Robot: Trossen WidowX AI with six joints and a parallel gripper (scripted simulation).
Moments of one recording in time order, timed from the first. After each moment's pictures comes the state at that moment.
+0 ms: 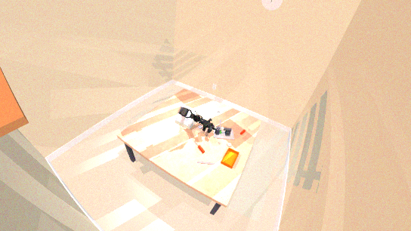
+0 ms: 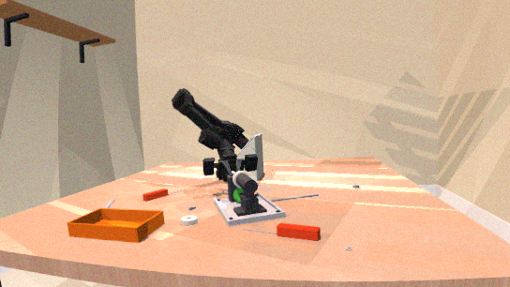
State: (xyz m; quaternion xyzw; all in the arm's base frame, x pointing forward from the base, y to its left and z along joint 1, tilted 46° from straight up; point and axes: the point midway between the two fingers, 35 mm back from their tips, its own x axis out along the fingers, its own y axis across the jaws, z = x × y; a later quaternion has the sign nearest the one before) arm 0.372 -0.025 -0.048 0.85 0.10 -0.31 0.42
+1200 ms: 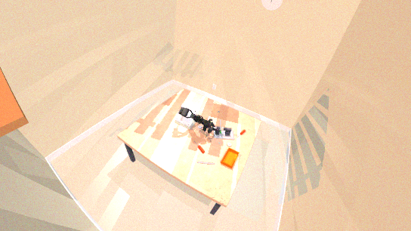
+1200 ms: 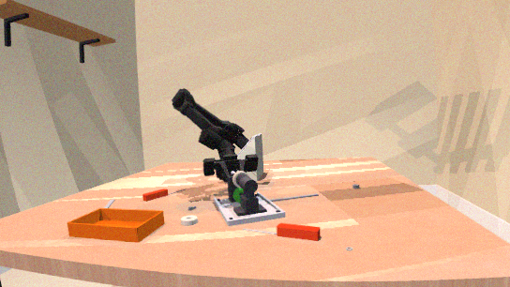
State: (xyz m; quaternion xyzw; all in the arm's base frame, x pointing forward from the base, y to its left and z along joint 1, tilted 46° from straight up) arm 0.376 -0.024 -0.049 0.85 0.10 -0.31 0.42
